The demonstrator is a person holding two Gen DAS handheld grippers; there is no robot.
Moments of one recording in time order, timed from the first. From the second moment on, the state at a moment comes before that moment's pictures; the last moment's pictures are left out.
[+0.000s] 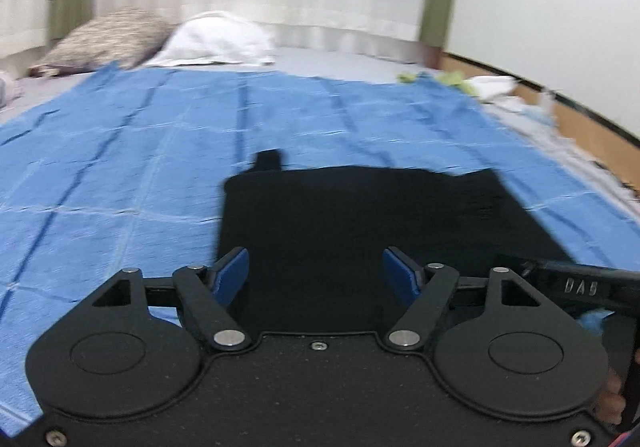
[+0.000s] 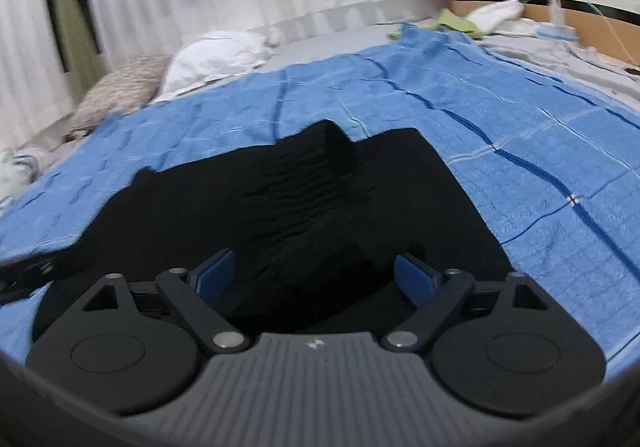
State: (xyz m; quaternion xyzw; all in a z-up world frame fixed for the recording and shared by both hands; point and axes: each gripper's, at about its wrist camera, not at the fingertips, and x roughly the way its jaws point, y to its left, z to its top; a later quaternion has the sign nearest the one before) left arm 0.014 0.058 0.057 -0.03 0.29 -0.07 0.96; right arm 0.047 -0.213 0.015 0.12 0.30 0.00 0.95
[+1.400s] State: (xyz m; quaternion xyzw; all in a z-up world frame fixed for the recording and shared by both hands) left arm 0.086 0.035 0.068 -0.02 0.27 -0.12 0.95; right arm 0.025 -0.240 0.003 0.07 0.24 -0.16 0.96
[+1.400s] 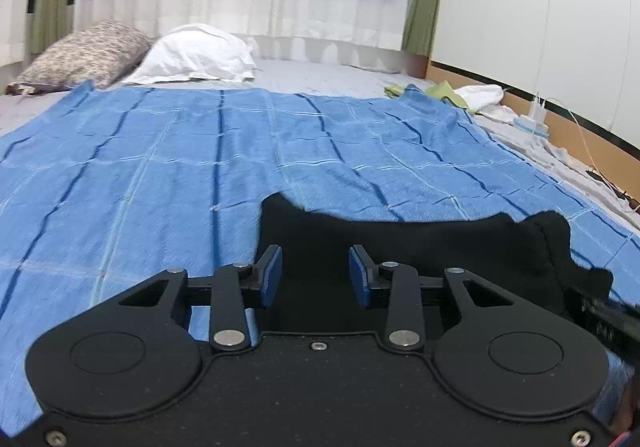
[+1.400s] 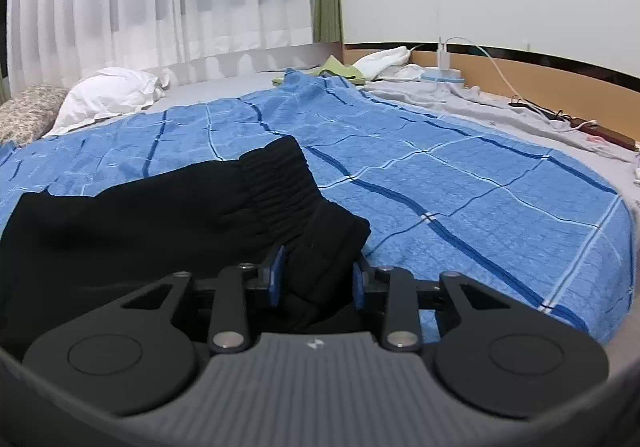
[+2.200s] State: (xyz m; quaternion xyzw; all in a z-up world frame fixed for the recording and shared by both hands) left arm 0.164 0.015 0.008 0.02 0.31 -0.05 0.95; right arm 0.052 -0.228 0.065 0.06 0.24 -0.08 0.97
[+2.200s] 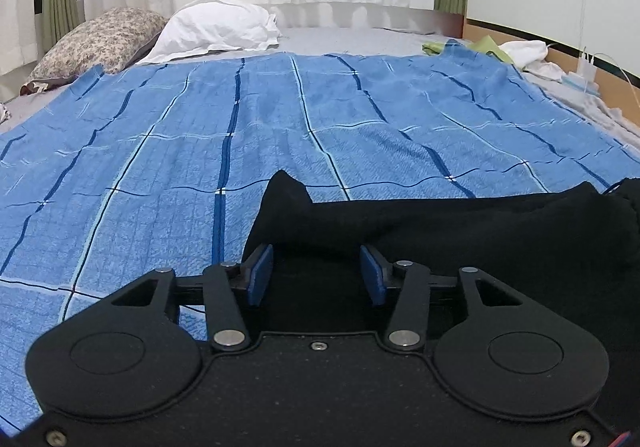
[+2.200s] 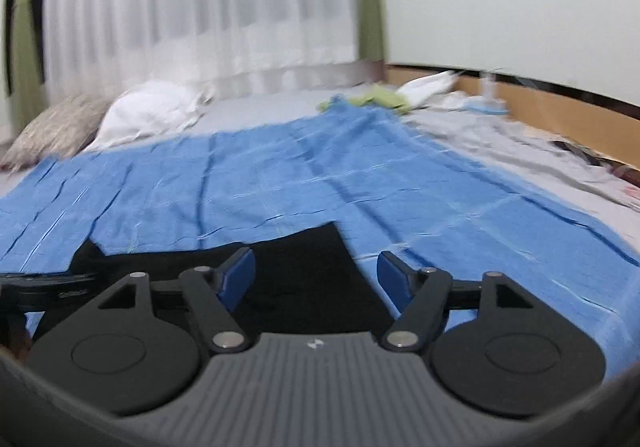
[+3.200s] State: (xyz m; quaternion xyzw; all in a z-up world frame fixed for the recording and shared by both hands) left arm 0.170 0.025 0.006 0.00 0.33 -0.04 0.94; right arm 0.147 -0.237 0.003 0.01 0.34 -0.04 0.94
